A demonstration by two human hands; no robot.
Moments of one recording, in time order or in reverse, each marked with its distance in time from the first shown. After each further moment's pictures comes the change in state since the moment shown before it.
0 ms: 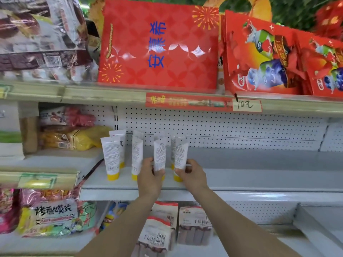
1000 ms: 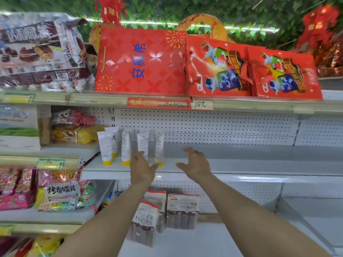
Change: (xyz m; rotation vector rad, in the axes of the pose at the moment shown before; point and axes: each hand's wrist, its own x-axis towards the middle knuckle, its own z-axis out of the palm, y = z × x) left_hand -0.092 0.086 0.001 0.324 0.006 -0.067; right_hand -0.067 -0.029 -0.132 -0.636 -0.100 -0.197
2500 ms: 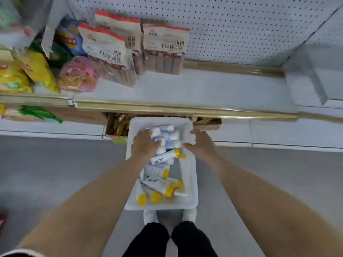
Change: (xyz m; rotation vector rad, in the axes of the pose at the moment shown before) left_hand -0.297 -0.238 0.231 0.465 -0.657 -0.452; right_hand -0.265 0.312 0.214 0.052 -0.739 0.426
